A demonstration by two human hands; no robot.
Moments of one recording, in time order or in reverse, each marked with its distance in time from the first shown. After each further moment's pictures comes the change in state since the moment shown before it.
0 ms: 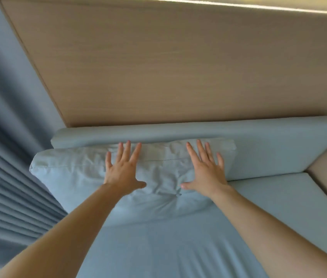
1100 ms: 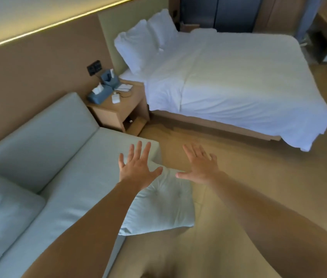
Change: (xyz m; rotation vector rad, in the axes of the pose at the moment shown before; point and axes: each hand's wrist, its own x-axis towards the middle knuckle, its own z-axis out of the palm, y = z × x) left_hand -0.597 0.710 -0.015 0.103 -0.126 0.970; right_hand -0.899 0.394 -0.105 0.334 0.048 0.979
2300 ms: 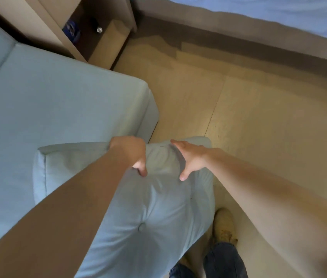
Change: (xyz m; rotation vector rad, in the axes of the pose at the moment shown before) left_hand 0.420 -0.055 0.409 0.416 -0.863 -0.033; right_hand 0.472 0.170 0.412 0.142 -0.764 -0.107
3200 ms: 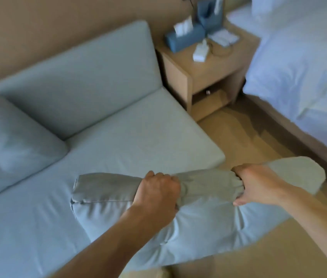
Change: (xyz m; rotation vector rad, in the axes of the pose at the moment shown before) left_hand -0.291 -0.109 -0.042 -0.319 0.533 -0.195; right_hand -0.181 -0.193 -0.222 -0.600 0.227 -0.352
